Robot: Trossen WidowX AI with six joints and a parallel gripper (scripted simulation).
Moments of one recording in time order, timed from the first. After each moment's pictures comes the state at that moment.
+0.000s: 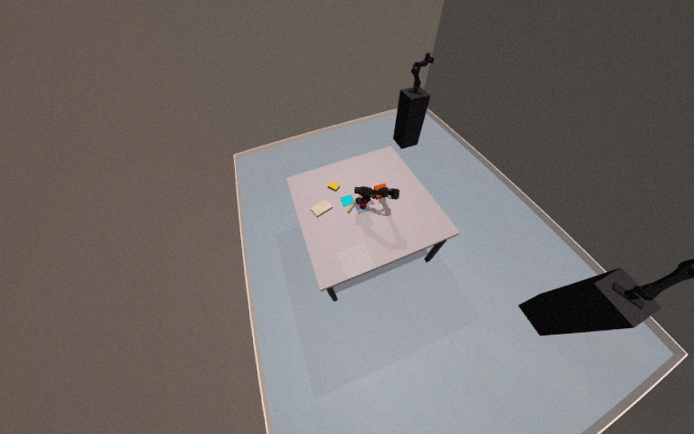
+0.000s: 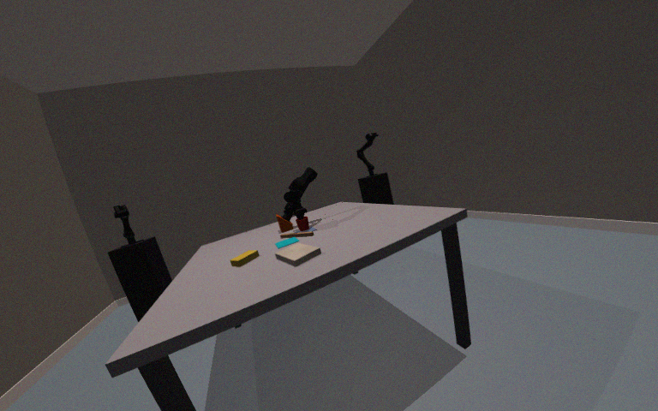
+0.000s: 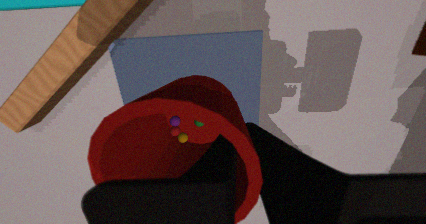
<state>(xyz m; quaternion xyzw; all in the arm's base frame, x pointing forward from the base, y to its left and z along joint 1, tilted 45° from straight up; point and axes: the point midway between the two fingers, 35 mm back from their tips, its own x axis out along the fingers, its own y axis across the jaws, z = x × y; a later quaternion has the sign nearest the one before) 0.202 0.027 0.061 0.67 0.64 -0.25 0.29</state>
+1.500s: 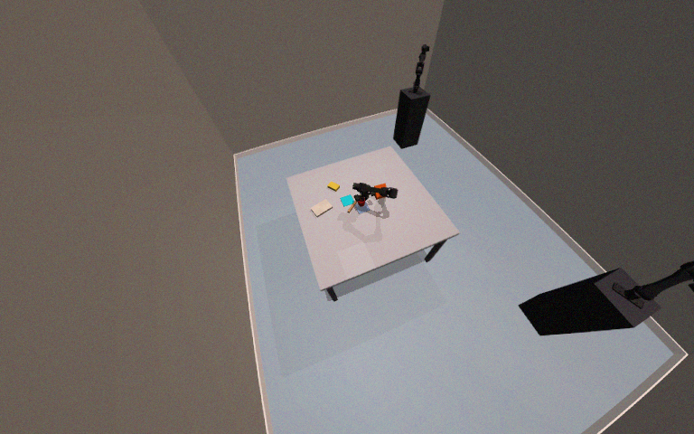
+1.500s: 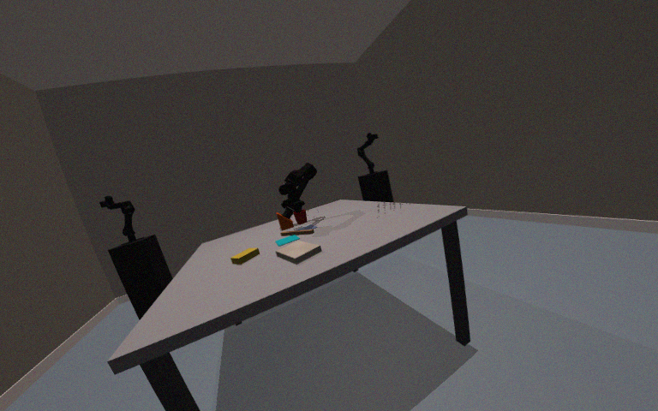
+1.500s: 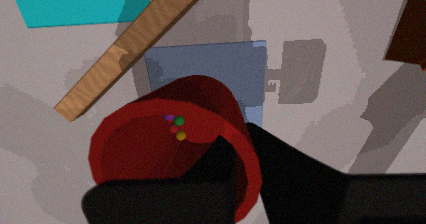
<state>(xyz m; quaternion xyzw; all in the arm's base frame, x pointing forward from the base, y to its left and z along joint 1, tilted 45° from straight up) 0.211 -0.004 0.079 0.67 0.64 -0.25 0.29</state>
